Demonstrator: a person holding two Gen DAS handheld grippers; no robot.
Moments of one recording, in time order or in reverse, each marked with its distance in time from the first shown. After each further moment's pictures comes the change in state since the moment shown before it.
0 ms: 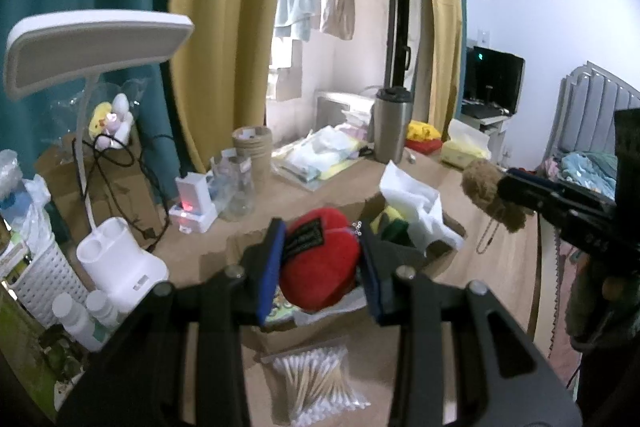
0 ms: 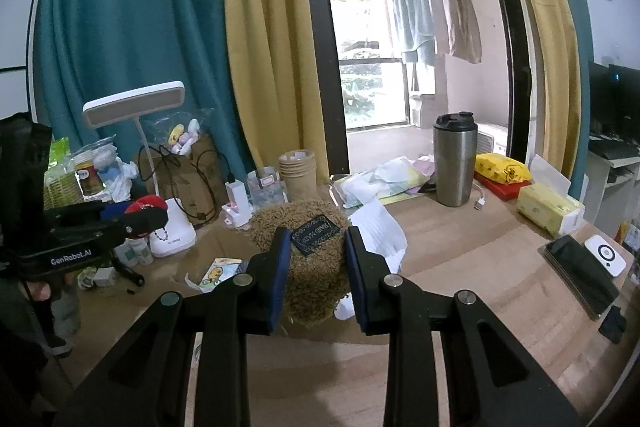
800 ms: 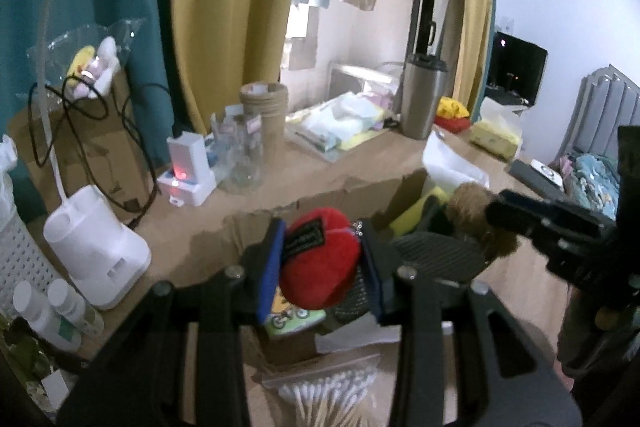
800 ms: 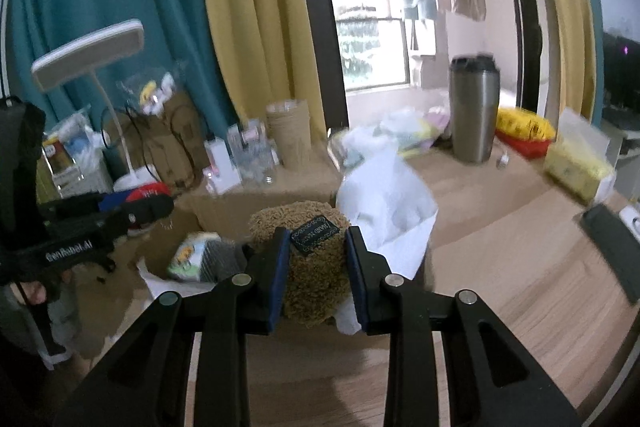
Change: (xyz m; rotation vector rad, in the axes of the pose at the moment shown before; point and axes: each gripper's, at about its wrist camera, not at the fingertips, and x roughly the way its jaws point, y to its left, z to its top) left arm 0.072 0.018 -0.015 -0.063 0.112 0.032; right arm 0.083 -0.007 -0.028 0.036 0.159 -0.001
